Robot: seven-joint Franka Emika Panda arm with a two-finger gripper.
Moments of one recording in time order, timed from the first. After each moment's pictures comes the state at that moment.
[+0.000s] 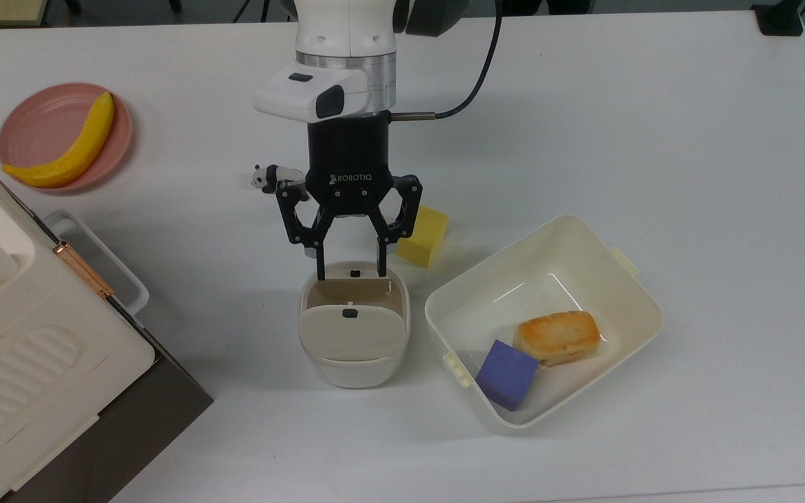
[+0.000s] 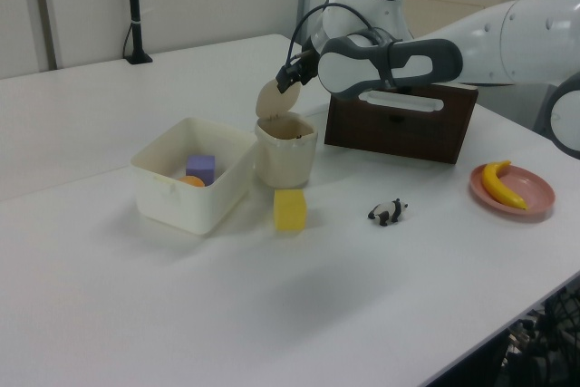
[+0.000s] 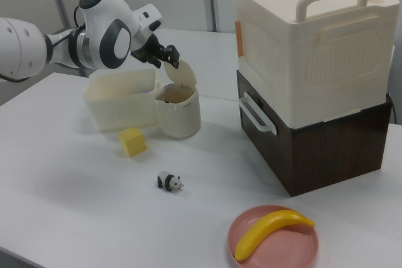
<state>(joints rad) 0.05 0.33 0.02 -1.64 -0.11 2.66 -0.01</state>
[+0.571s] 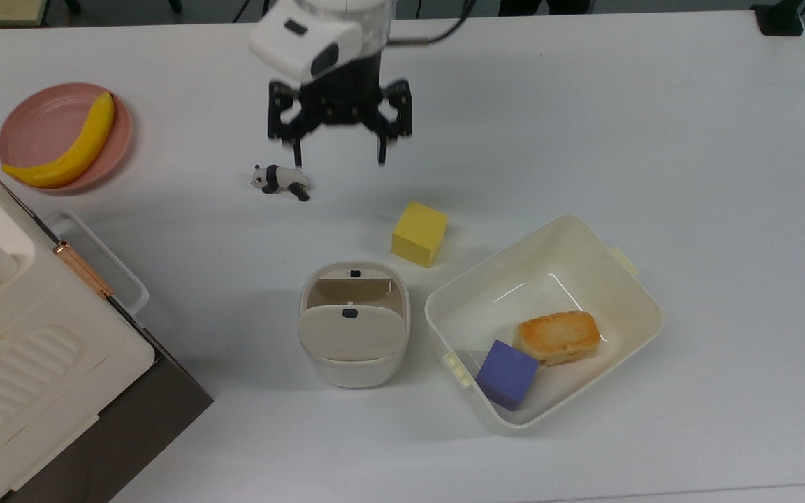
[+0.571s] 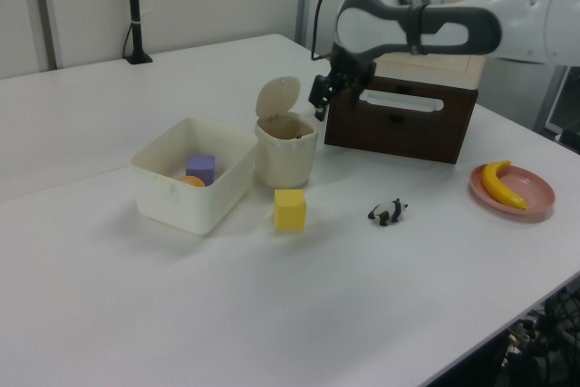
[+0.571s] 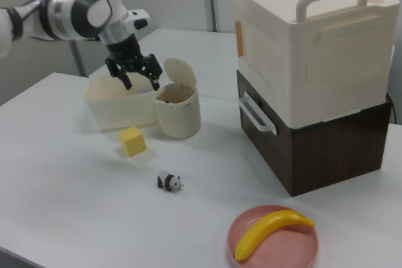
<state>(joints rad) 0.06 0.16 0.02 -1.65 -0.11 2.00 -0.01</state>
